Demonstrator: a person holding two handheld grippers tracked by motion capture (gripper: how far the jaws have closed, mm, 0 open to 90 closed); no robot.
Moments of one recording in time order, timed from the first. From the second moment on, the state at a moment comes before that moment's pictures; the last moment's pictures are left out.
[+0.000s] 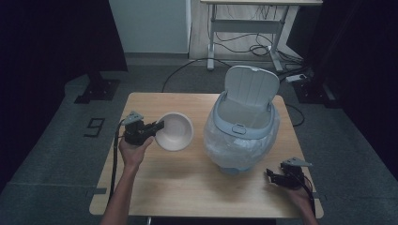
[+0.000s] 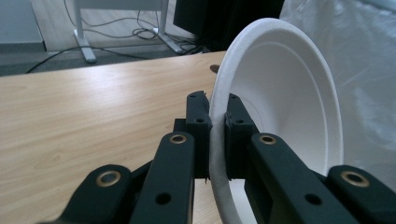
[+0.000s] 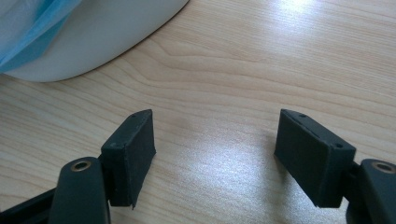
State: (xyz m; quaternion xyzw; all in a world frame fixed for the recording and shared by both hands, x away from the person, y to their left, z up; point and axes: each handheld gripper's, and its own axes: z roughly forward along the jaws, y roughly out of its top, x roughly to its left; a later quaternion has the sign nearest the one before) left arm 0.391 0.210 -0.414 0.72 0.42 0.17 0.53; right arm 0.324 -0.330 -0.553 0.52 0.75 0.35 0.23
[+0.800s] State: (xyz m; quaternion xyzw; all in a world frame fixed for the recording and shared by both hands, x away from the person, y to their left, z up) left arm 0.380 0.190 -0.346 0.71 0.37 0.17 0.57; right arm 0.324 -0.330 -0.553 0.52 0.74 0.34 0.23
